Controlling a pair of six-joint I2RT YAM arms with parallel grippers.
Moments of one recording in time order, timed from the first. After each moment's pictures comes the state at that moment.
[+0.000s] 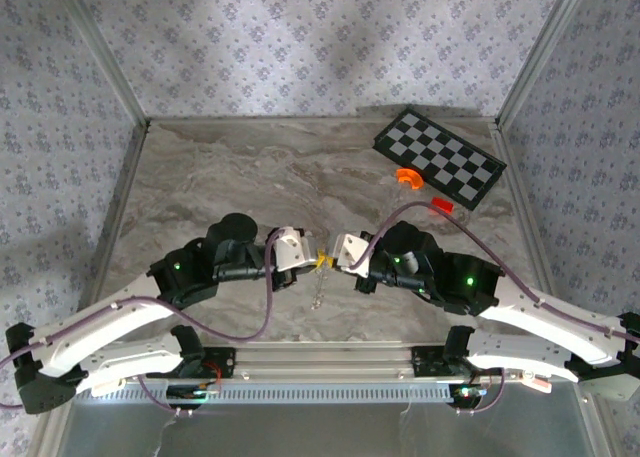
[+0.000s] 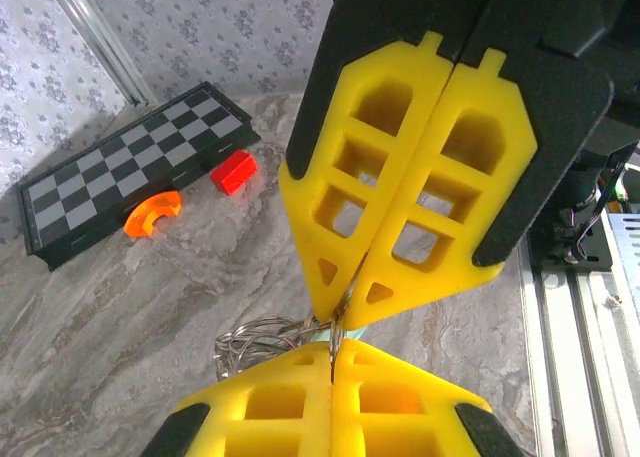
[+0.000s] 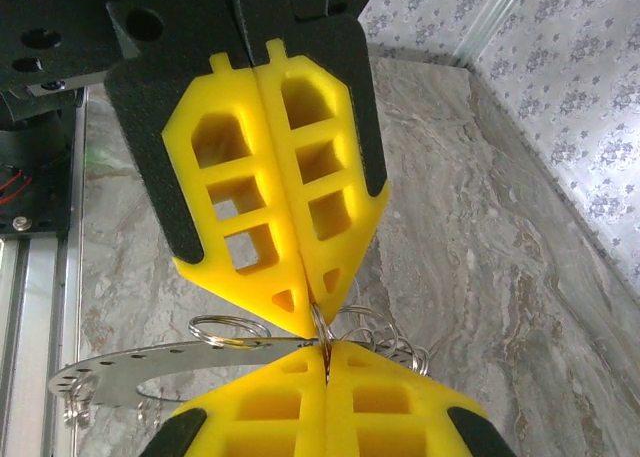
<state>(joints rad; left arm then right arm) -1.04 0.90 0.91 -0.37 0.23 0.31 1.14 0.90 0.98 -0.50 0.03 -0.37</state>
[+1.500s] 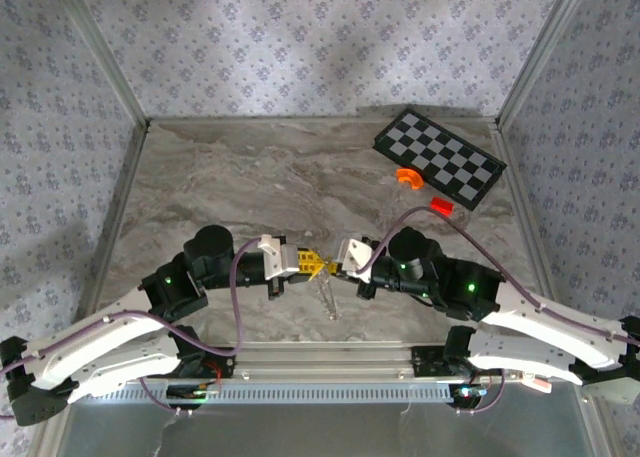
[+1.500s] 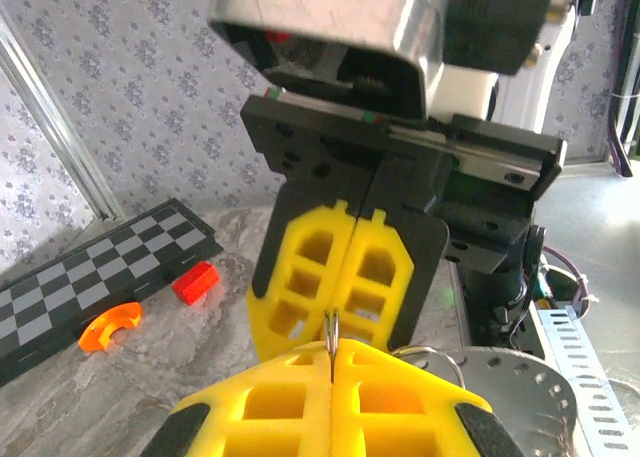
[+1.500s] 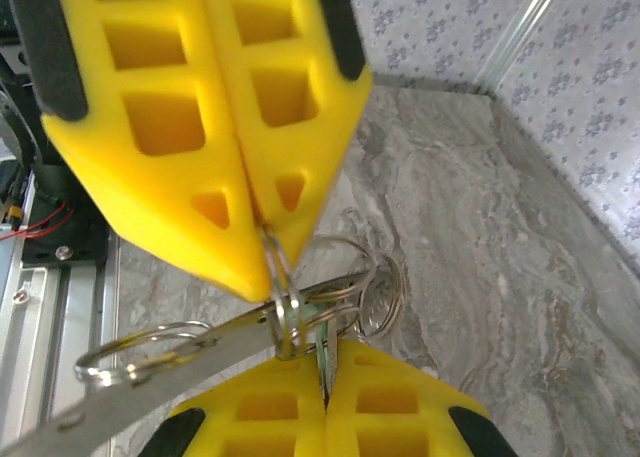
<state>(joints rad) -1.04 0.79 0.77 -0.11 0.40 0.22 1.15 0.86 0.90 -0.42 -0.03 -0.32</state>
